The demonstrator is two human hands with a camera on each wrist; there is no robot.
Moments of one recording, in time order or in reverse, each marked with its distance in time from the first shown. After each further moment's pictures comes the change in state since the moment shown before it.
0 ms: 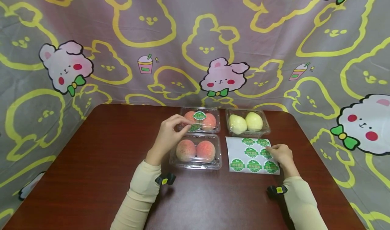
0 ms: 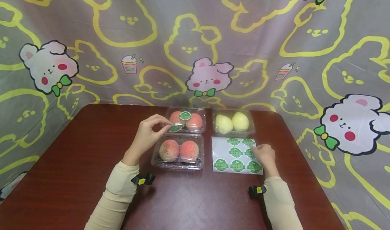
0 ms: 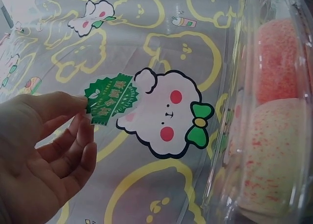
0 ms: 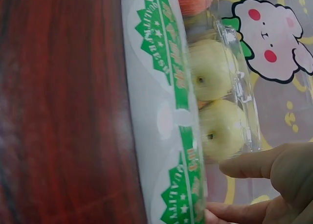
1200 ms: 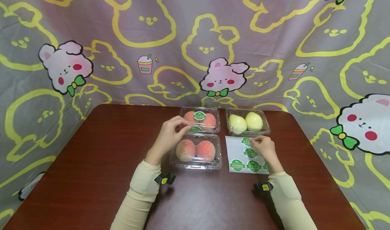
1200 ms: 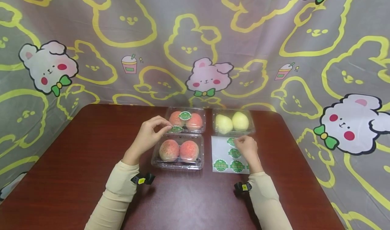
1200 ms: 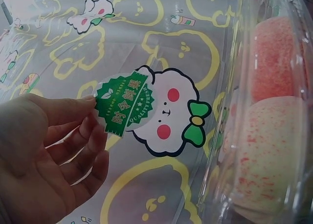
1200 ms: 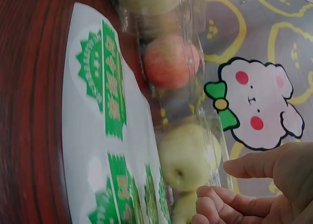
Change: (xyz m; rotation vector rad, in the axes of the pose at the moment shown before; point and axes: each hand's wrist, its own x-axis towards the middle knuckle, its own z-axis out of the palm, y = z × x) left_hand 0.000 -0.004 0.000 0.012 -0.098 -0.096; right_hand -0.018 -0.057 0.020 0.064 0.038 -0.237
